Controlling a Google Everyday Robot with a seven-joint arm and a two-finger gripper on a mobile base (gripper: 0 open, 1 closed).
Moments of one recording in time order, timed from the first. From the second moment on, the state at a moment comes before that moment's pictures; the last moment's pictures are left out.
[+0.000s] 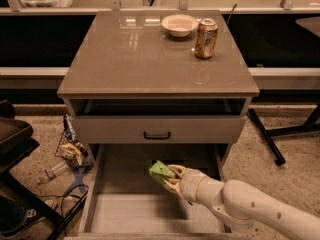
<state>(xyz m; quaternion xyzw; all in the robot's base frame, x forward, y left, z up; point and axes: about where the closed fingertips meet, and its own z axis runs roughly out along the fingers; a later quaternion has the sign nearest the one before) 0.499 -0.035 0.550 -0.50 0.68 0.12 0.53</state>
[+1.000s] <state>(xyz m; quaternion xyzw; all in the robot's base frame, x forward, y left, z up) 0.500 -0.033 0.550 -0.50 0.68 0.12 0.53</state>
